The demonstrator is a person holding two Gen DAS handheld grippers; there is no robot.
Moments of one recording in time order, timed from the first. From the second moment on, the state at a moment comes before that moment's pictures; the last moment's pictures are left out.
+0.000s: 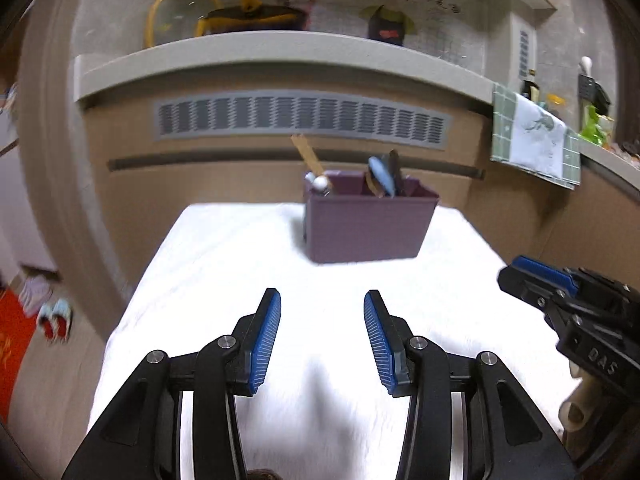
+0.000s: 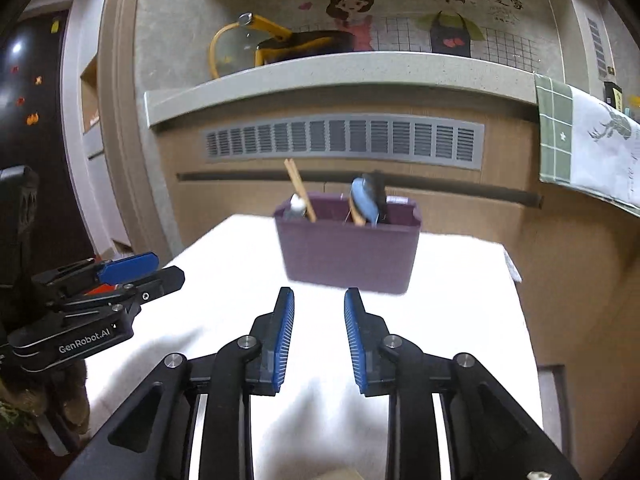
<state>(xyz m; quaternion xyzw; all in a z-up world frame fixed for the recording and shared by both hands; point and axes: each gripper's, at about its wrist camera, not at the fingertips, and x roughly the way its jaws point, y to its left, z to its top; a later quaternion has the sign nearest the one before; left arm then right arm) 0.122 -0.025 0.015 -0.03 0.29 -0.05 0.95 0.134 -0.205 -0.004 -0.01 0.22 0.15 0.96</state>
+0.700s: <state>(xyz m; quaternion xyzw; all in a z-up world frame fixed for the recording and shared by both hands) 0.090 -0.030 0.005 -0.02 0.31 -0.03 0.95 0.096 -0.205 -0.020 0.00 0.22 0.13 0.97</state>
